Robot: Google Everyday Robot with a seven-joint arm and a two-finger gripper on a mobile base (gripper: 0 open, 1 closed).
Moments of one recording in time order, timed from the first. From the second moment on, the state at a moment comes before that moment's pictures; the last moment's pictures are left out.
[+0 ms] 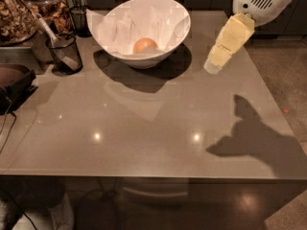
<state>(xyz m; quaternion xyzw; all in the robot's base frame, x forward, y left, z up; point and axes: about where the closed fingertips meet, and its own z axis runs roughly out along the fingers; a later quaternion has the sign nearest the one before) 0.534 -0.162 0.997 -0.48 0.86 0.04 0.18</state>
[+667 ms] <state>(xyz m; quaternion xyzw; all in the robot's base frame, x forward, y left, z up) 0.567 -0.083 1.026 -0.53 0.83 0.03 0.20</state>
